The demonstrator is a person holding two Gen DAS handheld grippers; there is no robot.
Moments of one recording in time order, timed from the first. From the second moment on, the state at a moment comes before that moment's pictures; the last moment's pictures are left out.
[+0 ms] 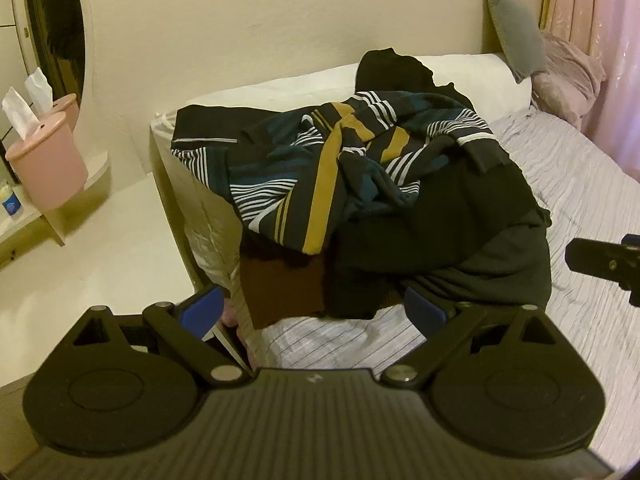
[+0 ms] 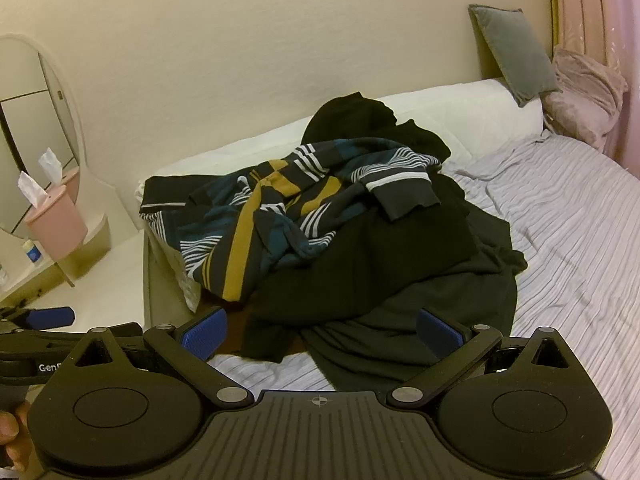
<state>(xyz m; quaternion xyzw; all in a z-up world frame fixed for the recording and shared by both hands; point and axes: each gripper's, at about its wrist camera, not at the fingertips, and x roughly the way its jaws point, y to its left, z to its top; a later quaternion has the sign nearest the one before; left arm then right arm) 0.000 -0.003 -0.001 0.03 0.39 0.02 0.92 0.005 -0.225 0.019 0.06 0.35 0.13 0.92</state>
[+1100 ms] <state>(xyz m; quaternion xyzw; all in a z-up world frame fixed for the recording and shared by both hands) 0.001 -0.001 -0.005 0.01 0.40 0.02 0.92 0.006 -0.231 0.015 0.07 0.36 0.13 0.92</state>
